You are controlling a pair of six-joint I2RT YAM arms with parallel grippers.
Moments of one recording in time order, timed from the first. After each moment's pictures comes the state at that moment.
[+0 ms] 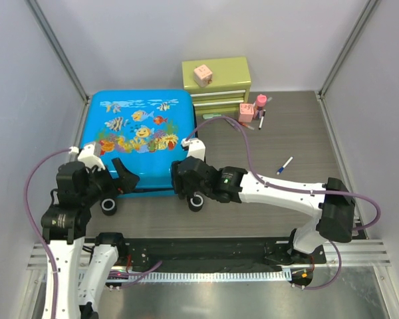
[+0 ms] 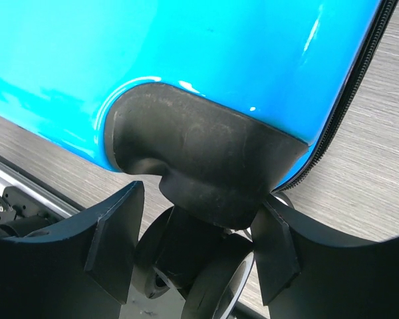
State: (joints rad) left arm -0.02 0.61 1.01 -0.99 0.26 -0.35; right arm 1.18 1.55 1.26 -0.42 0.41 0.71
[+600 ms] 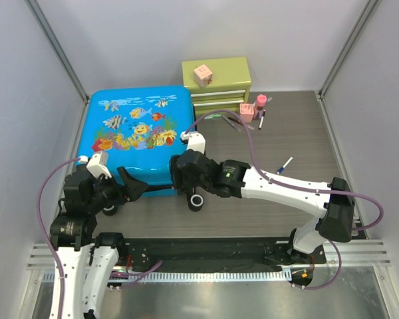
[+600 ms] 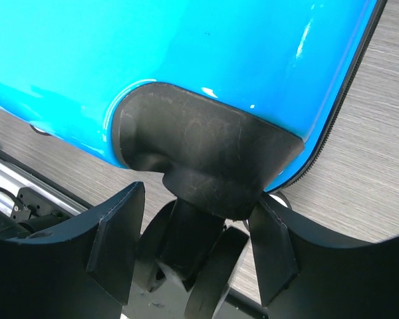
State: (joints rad) left arm -0.02 0.47 0.83 -0.89 0.44 -0.45; right arm 1.17 1.55 1.38 -0.53 0.41 0.70
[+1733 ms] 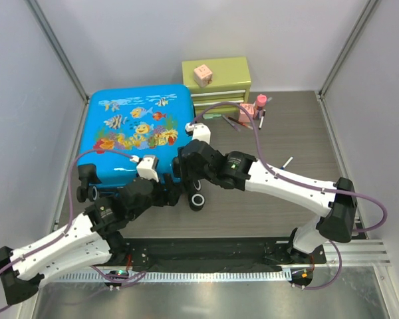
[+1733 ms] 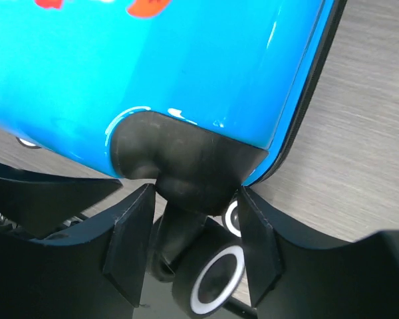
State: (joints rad) left arm -0.95 0.69 0.64 -0.46 -0.35 -0.68; right arm 1.11 1.55 1.45 -0.62 0.40 0.67
